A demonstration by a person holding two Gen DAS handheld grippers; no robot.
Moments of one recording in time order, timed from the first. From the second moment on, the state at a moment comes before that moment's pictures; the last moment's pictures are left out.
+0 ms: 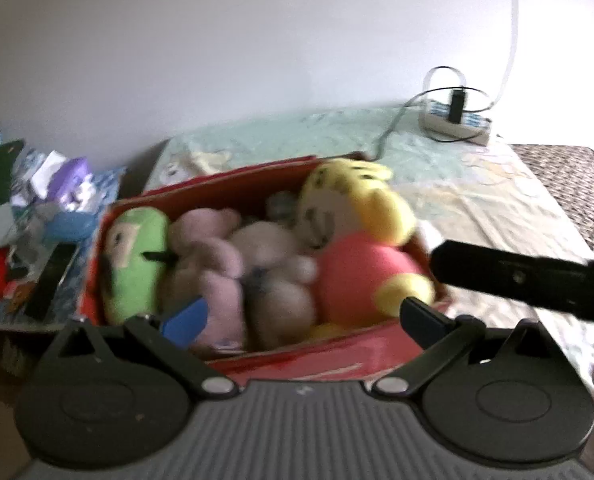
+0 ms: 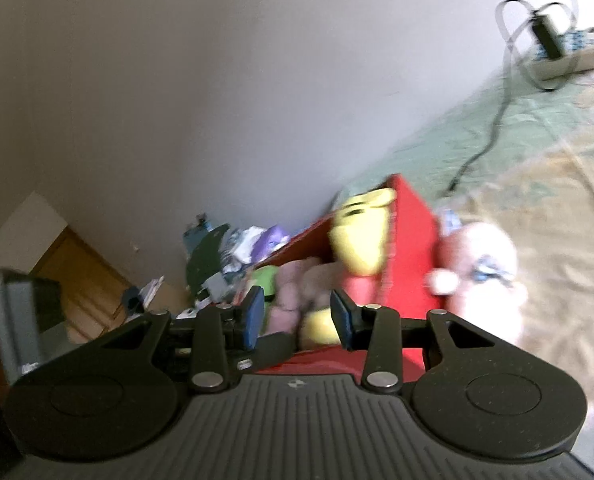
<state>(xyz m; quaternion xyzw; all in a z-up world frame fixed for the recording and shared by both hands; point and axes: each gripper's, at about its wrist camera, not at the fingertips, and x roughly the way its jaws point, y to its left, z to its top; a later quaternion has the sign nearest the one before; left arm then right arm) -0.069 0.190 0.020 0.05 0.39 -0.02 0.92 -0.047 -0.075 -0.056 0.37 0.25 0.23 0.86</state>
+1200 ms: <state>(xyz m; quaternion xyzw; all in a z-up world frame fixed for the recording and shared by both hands) -0.067 0.149 -0.074 -0.04 0.50 -0.09 0.86 0.000 -0.049 -0.154 0.05 0.33 0.16 0.93</state>
